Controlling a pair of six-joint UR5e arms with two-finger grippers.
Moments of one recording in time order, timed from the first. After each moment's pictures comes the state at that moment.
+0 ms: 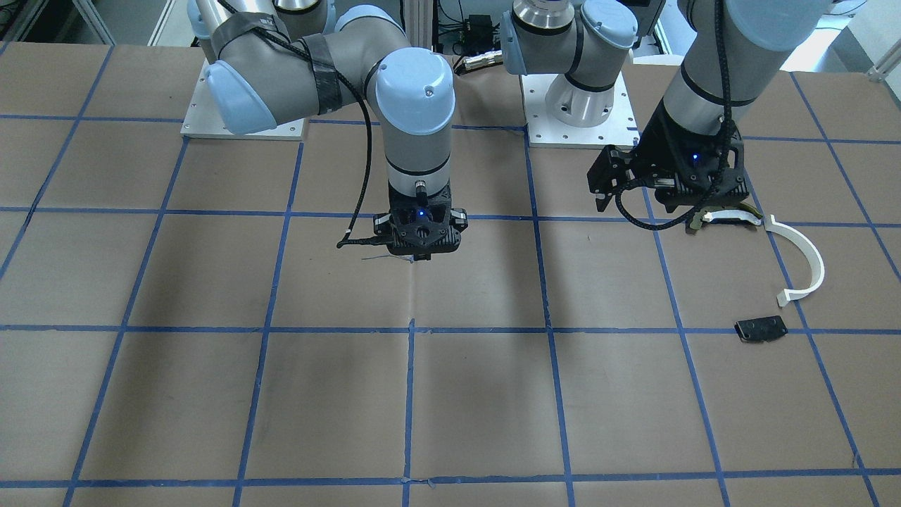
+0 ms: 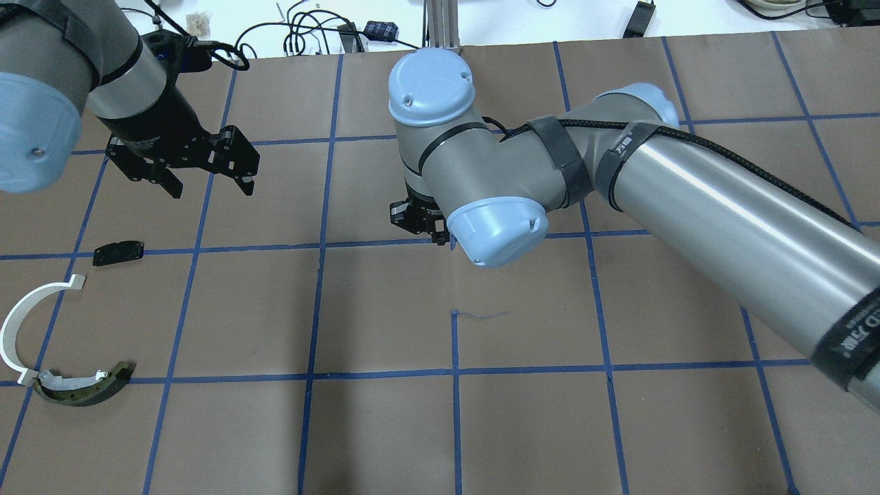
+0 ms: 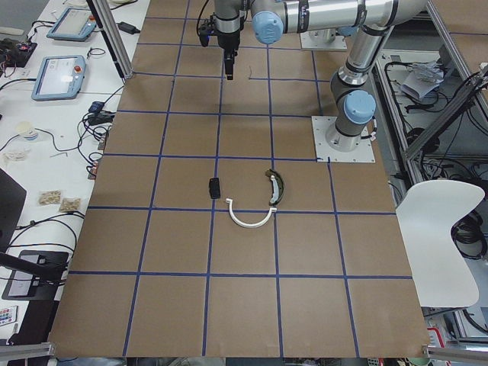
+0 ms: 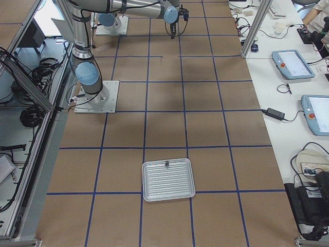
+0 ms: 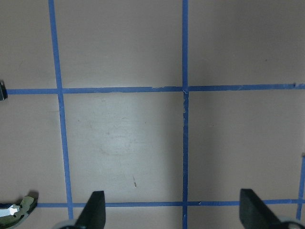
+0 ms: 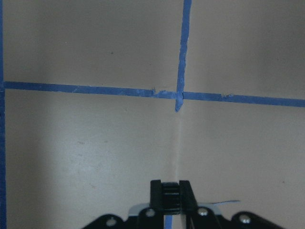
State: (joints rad) left arm -1.48 -1.57 -1.66 -1.50 1.58 0.09; right arm 2.02 -1.25 1.66 -2.03 -1.56 0.37
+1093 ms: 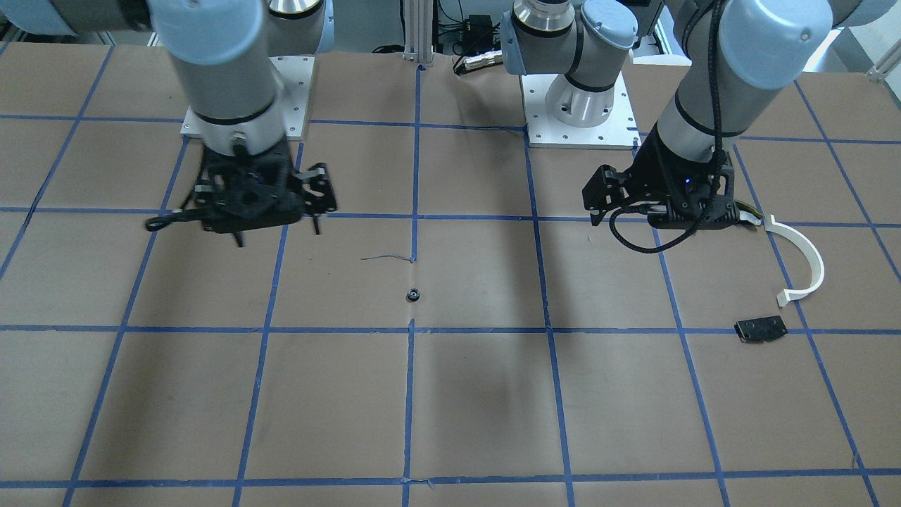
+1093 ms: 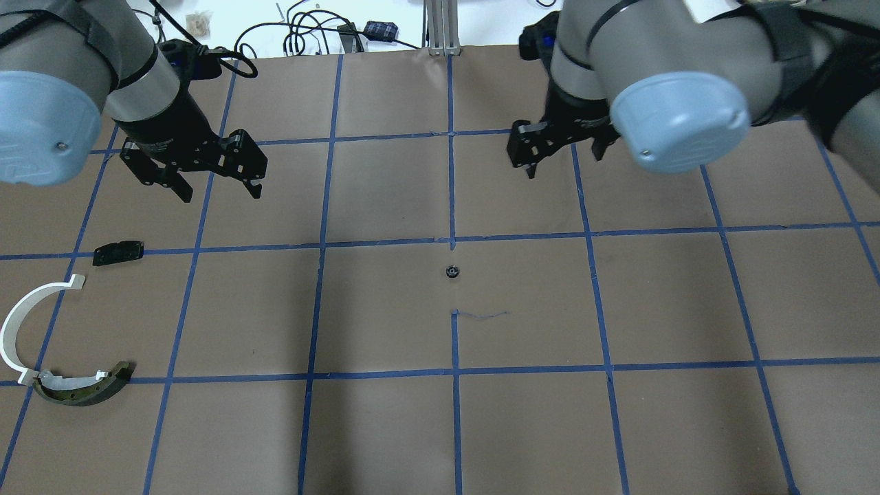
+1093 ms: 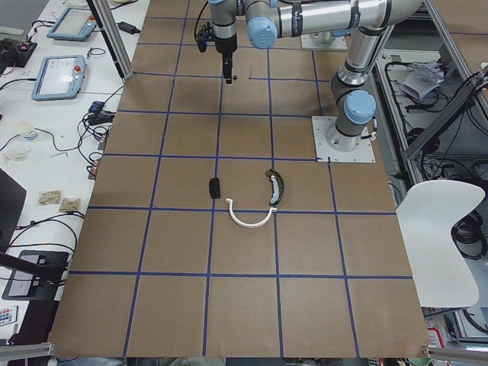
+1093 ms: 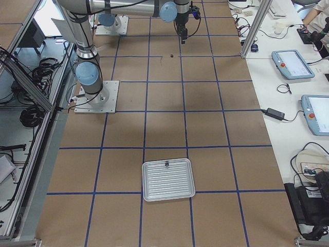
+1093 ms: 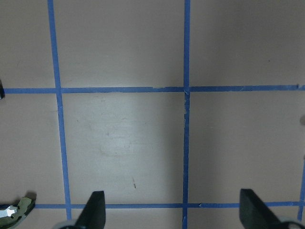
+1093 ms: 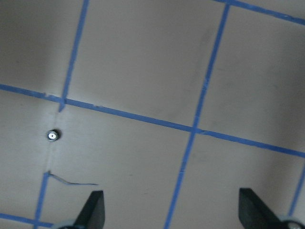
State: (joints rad) left arm -1.49 -1.63 -1.66 -1.49 1.57 0.07; right arm 1.66 -1.47 1.59 -1.77 -1.63 -0.16
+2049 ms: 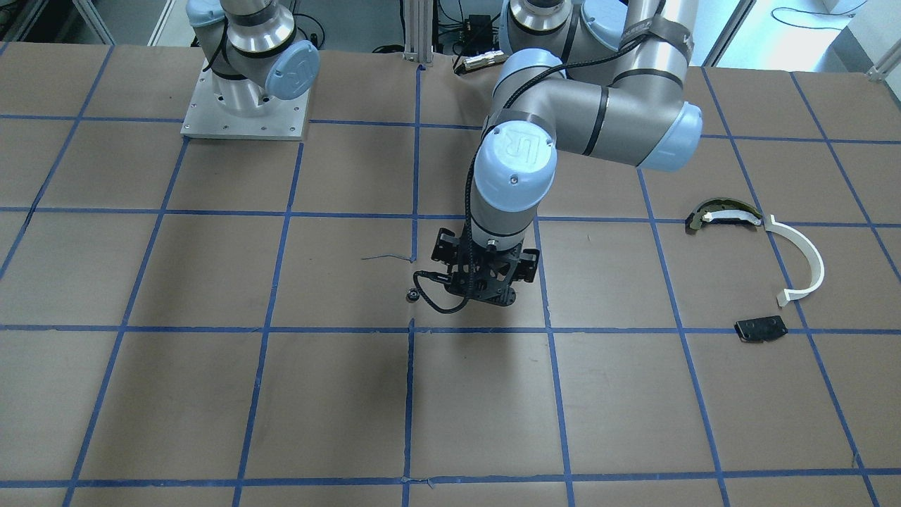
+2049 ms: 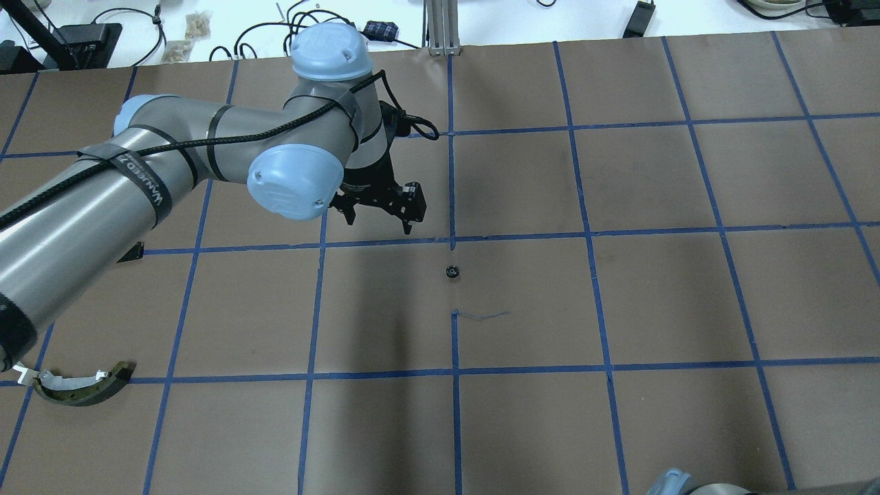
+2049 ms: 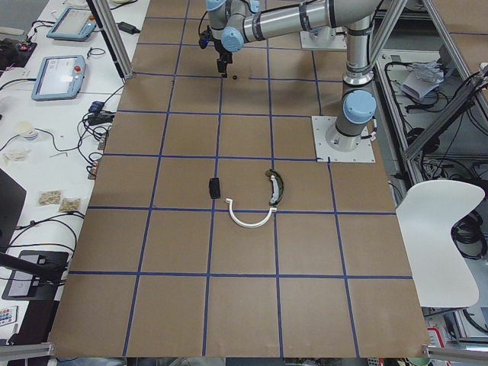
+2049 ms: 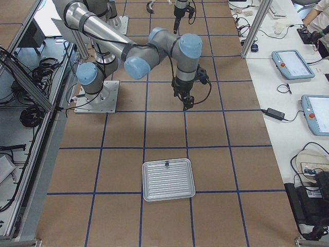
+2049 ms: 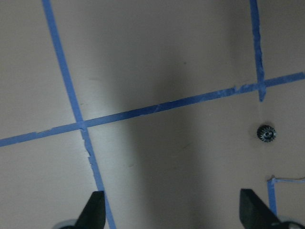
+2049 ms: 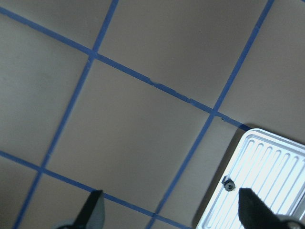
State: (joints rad) left arm -1.82 -1.92 -1.66 -1.24 1.52 -0.01; right arm 0.86 -1.39 1.57 -1.77 -1.64 -1.28
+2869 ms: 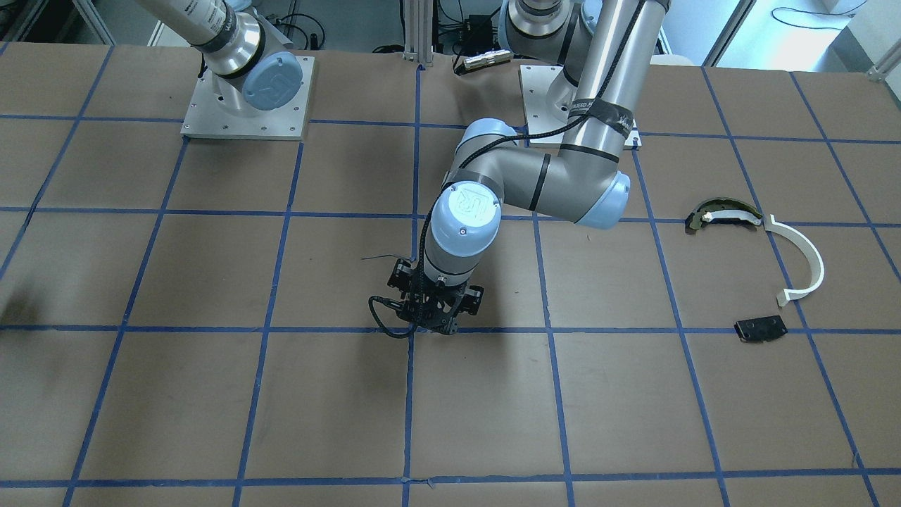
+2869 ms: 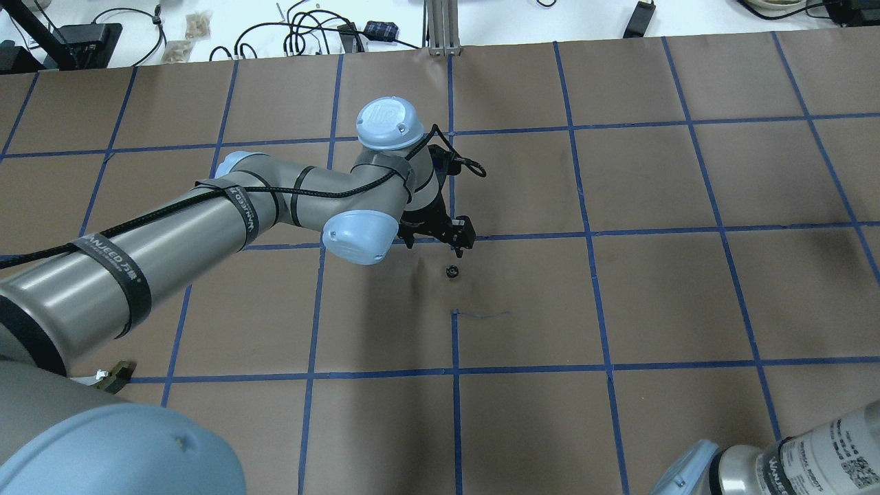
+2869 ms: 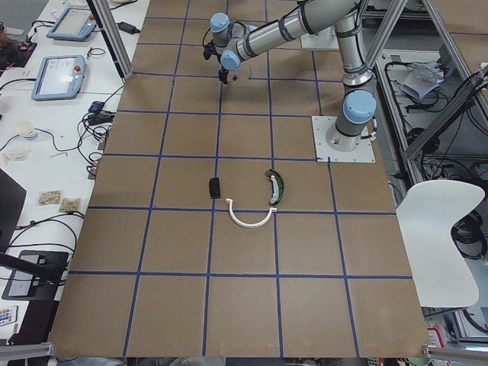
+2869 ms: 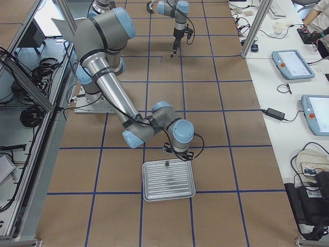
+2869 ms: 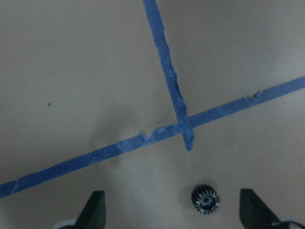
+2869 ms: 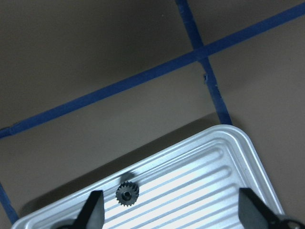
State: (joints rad) left arm -1.89 -2.09 -1.74 -0.94 1.43 -0.01; right arm 0.61 -1.04 1.57 -2.06 -1.54 -2.20
